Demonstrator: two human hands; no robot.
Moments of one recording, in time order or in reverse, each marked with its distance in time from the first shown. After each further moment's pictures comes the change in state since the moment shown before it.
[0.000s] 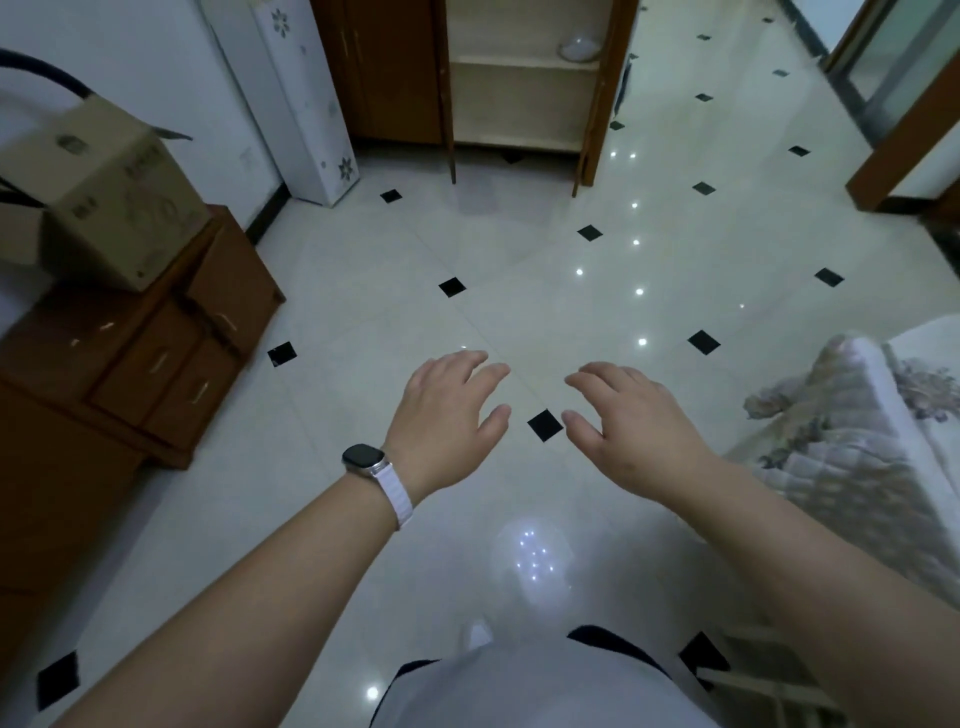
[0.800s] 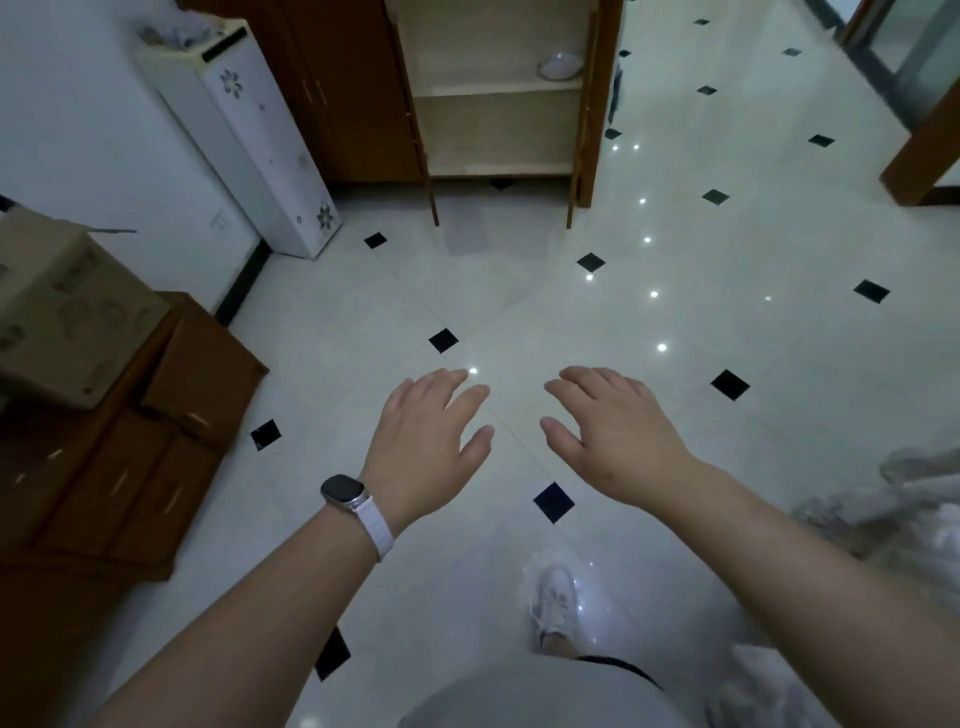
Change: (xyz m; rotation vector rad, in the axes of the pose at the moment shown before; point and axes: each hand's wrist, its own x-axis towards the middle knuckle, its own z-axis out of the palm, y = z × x) left_hand 0.279 -0.042 0.034 0.154 -0.047 0.010; right_hand 0.259 0.135 -0.019 0.017 0.027 -0.043
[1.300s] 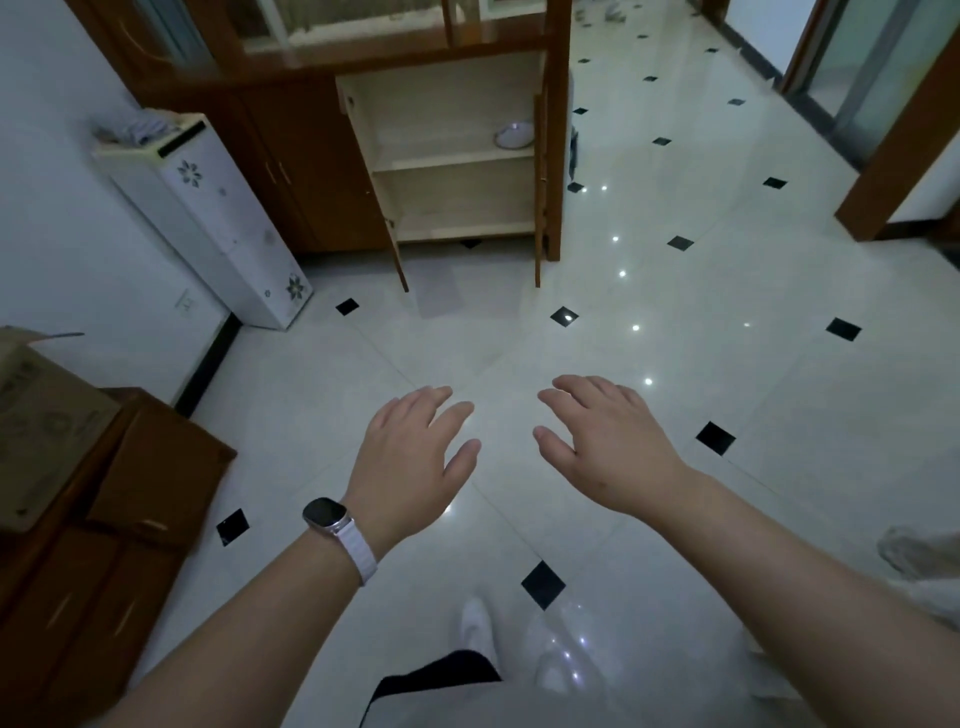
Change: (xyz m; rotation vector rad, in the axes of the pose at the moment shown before) left_hand 0.171 0.015 -0.004 0.028 0.057 0.068; right_hand 0.117 0.107 -0.053 -0.007 0.069 0.043
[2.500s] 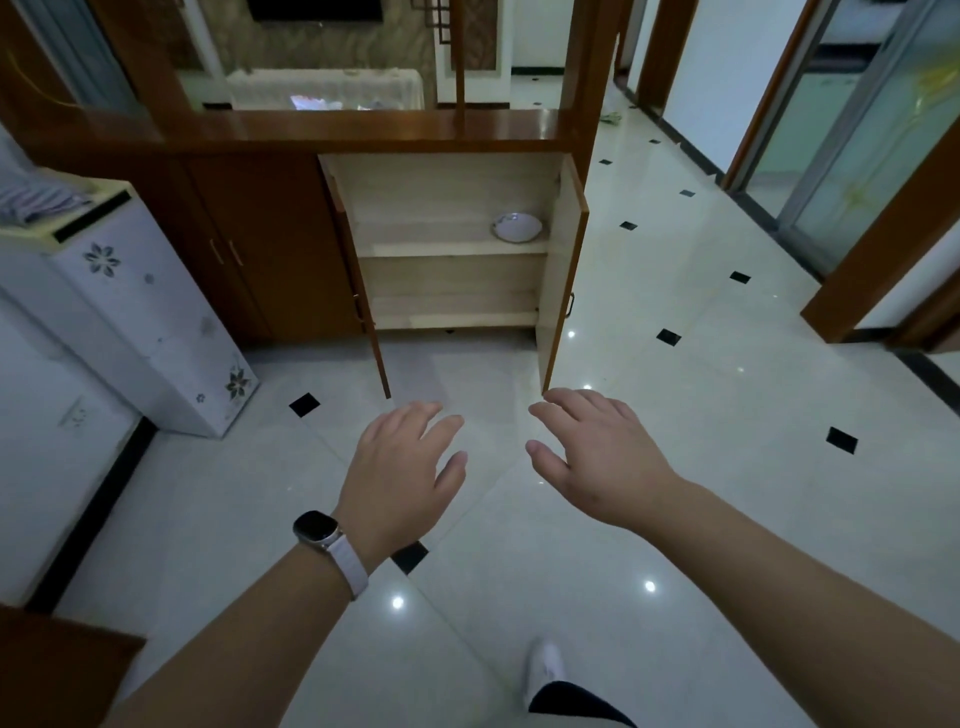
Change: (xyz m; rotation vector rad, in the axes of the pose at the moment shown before) left_hand 0.366 -0.339 0.023 -0.082 0.060 0.086; right_hand 0.471 -0.046 0.029 -0.157 0.006 0.067
